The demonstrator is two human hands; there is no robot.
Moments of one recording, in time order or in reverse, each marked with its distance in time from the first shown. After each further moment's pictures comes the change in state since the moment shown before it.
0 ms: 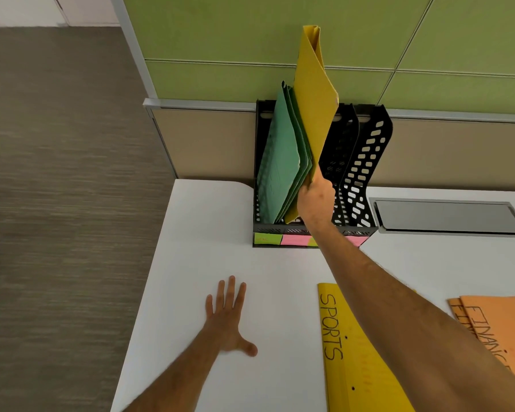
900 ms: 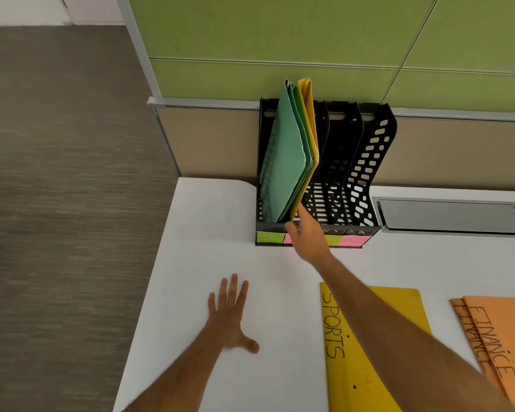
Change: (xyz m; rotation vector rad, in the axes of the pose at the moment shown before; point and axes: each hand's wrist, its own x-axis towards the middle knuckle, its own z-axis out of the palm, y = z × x) left_hand 0.004 -0.003 0.004 0.016 0.017 -0.011; right_hand -0.063 0.065 0.028 0.052 -0.485 0.027
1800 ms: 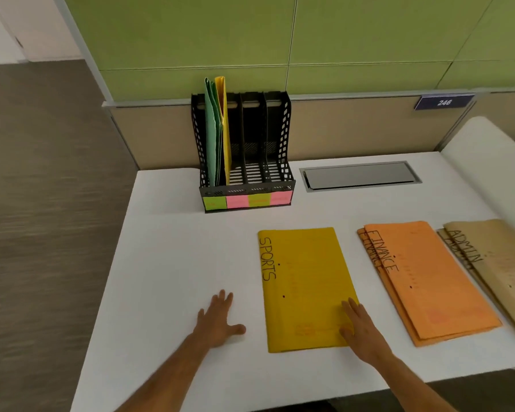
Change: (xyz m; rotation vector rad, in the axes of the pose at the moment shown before) left_hand -0.124 0.113 0.108 -0.211 0.042 0.041; right_hand -0.419 0.237 -0.099 -0.338 -0.228 0.357
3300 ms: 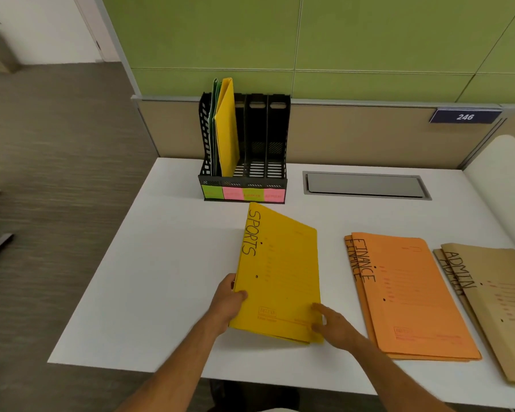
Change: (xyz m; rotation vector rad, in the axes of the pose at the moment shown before) left_hand -0.048 0.171 0.024 -1.106 0.317 -0.156; right_hand 0.021 0.042 -0.057 0.161 -0.350 -0.131
